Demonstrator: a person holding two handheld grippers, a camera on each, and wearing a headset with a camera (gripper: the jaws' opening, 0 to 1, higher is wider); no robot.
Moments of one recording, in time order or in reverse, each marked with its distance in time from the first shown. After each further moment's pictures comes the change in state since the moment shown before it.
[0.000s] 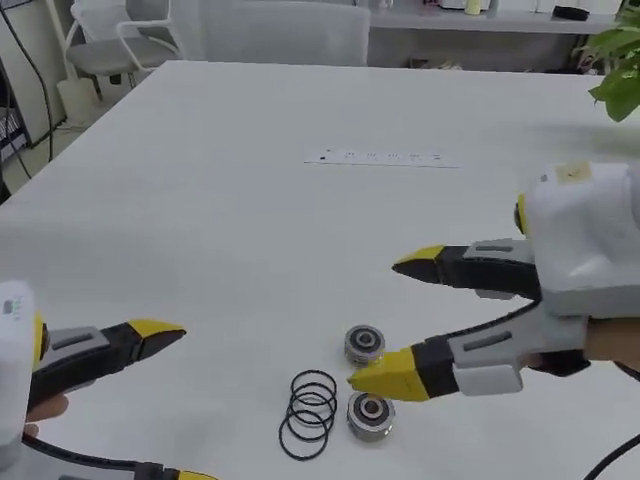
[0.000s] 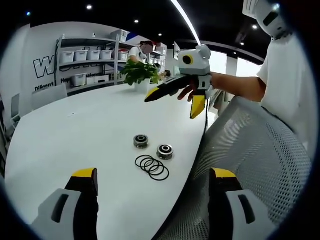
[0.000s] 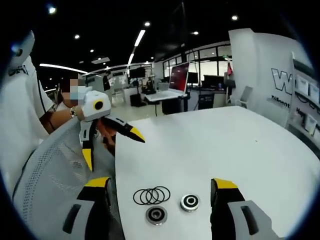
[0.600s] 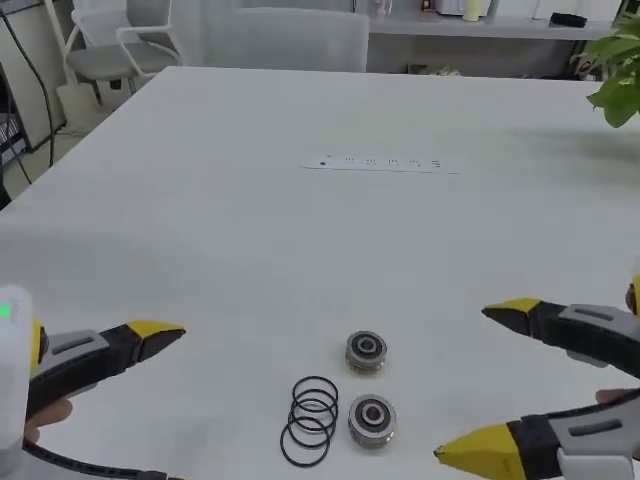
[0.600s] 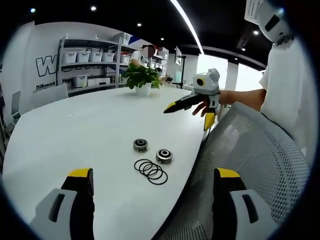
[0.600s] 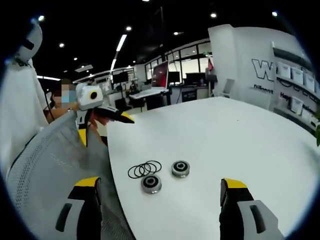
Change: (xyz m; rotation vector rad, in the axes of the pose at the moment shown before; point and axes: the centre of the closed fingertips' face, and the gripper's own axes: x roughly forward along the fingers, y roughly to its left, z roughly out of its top) left arm -0.001 0.002 0.004 -0.031 -0.036 -0.002; right arm -0.040 -0.004 -0.065 0.134 -0.006 -0.128
